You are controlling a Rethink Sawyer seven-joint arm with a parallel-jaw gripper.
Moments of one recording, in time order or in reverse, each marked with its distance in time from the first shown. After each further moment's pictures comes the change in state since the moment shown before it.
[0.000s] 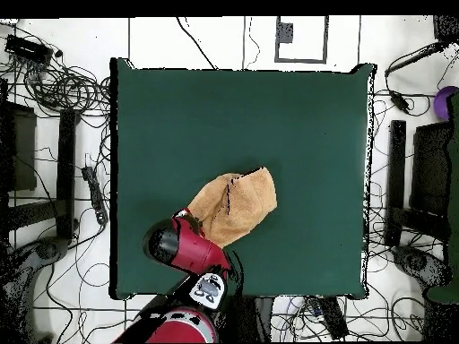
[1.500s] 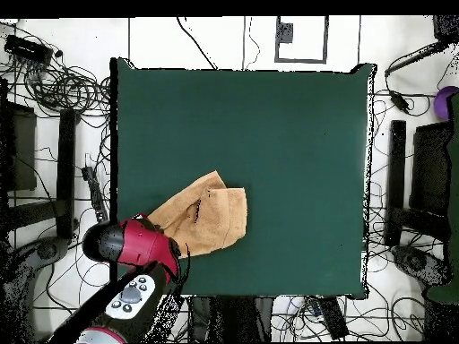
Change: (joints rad) arm 0.291 0.082 -0.115 -0.181 0.076 0.290 0.039
